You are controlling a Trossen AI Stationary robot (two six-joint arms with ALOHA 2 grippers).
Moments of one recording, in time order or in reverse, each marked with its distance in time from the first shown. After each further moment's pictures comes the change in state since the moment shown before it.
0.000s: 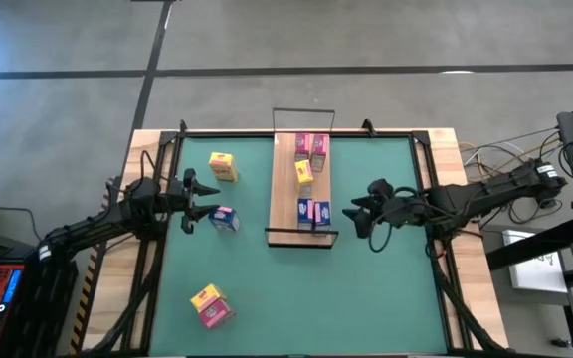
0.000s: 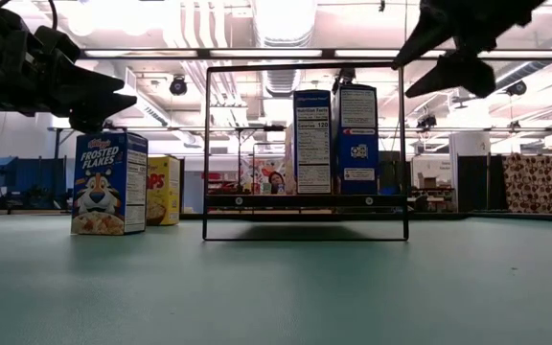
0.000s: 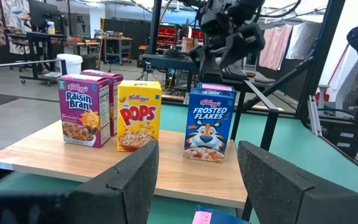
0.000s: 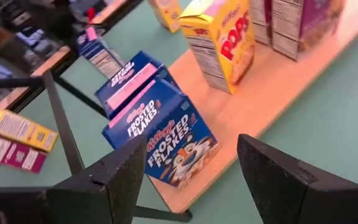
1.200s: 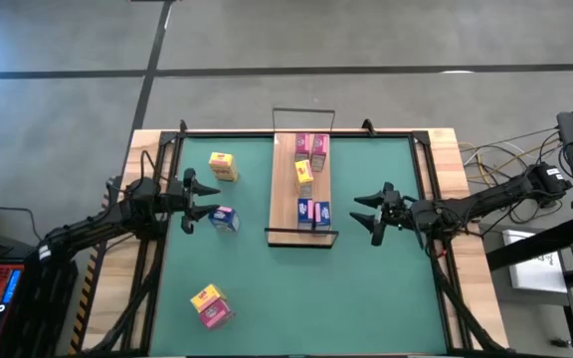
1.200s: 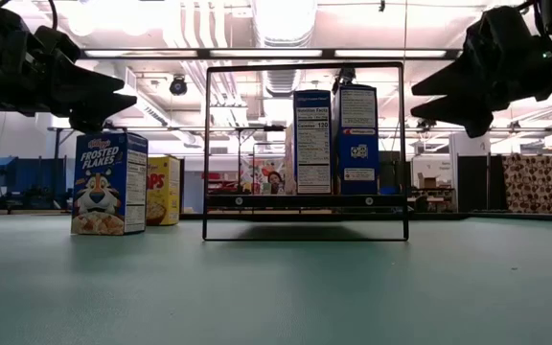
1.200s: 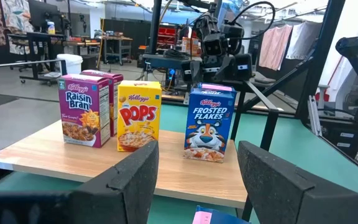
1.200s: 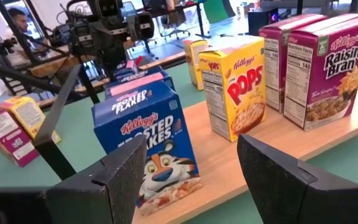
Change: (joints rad) left arm 0.000 0.000 0.000 0.000 0.000 0.000; right arm 0.000 -0.205 -0.556 0.827 0.027 -0.523
